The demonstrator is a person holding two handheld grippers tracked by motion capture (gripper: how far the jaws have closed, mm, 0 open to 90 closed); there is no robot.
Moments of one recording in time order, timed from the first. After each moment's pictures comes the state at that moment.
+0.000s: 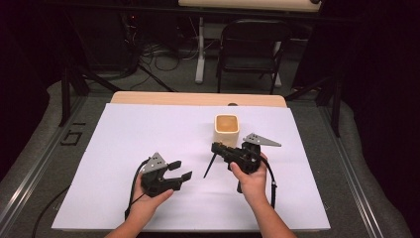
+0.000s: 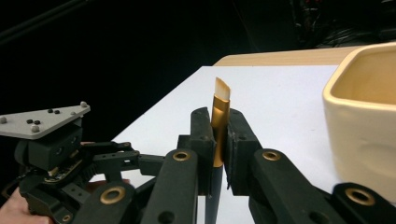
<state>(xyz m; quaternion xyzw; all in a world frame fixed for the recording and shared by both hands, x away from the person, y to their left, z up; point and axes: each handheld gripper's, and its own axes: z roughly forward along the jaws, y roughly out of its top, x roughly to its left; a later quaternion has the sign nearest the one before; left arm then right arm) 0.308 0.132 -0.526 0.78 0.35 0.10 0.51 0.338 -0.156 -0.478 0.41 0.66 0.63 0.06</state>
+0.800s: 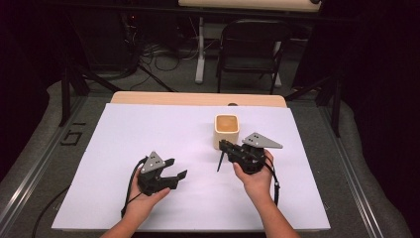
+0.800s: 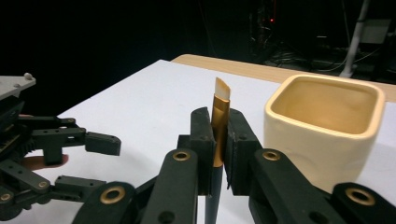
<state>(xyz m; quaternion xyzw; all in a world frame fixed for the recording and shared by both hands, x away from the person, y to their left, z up) 0.312 0.141 -0.527 0.79 0.35 0.14 0.48 0.331 -0.161 -0.466 0.39 0.70 0.56 0.19</state>
